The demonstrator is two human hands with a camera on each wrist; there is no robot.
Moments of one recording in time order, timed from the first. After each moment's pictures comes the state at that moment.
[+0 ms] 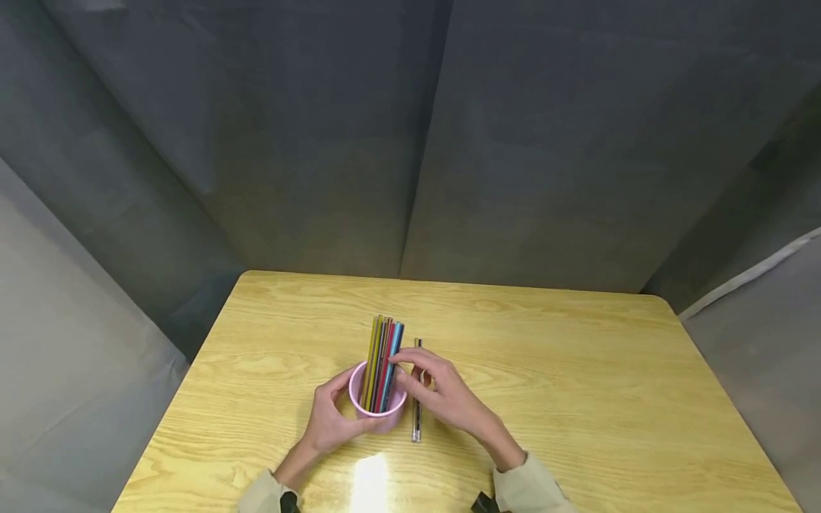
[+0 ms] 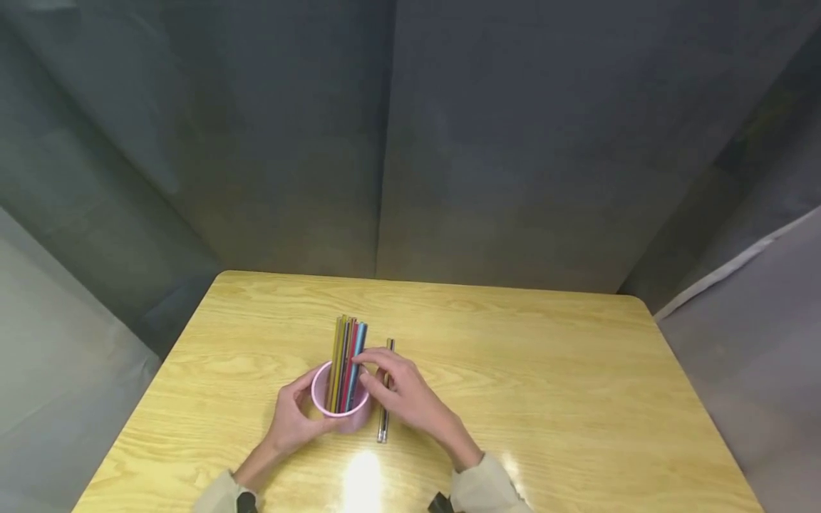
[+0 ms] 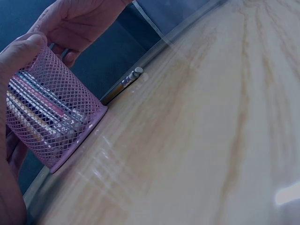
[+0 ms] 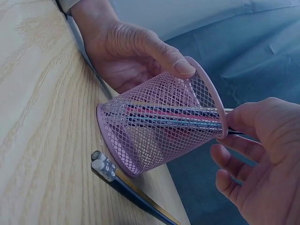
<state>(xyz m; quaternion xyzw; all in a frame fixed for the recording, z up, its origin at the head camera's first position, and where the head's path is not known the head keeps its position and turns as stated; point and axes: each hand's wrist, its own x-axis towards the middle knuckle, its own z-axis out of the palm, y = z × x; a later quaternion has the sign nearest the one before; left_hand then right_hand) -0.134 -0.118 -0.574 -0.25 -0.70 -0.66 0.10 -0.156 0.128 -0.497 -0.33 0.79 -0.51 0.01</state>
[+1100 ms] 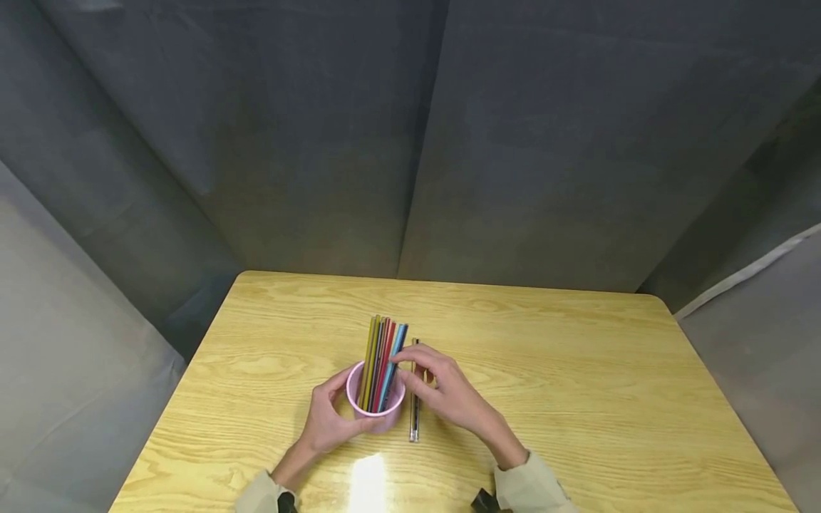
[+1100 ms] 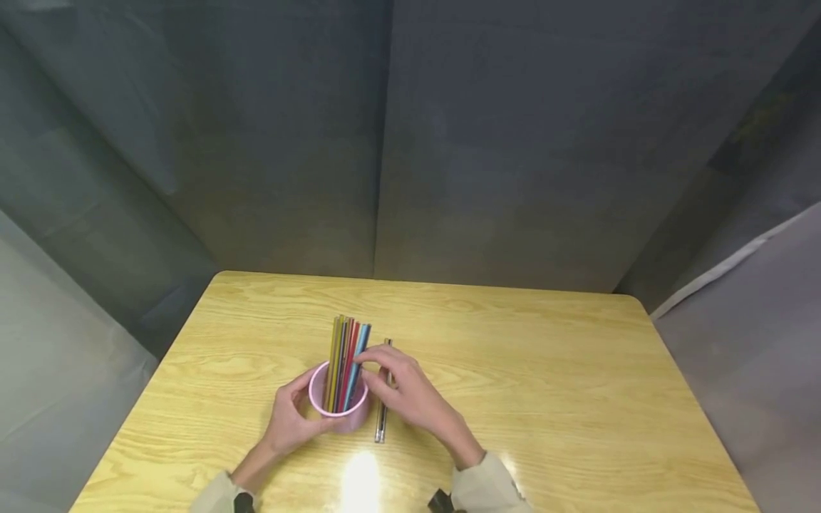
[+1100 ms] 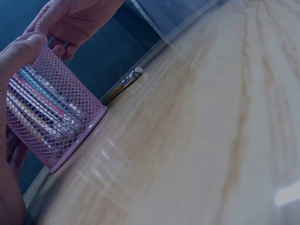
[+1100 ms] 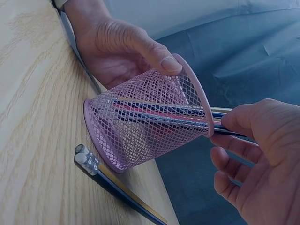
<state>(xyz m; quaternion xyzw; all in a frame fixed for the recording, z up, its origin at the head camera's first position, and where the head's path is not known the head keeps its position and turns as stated) -0.133 -0.118 -0.571 -0.24 -0.71 -0.66 0.10 -0.156 0.134 -0.487 -0.33 0.81 -0.48 -0.01</state>
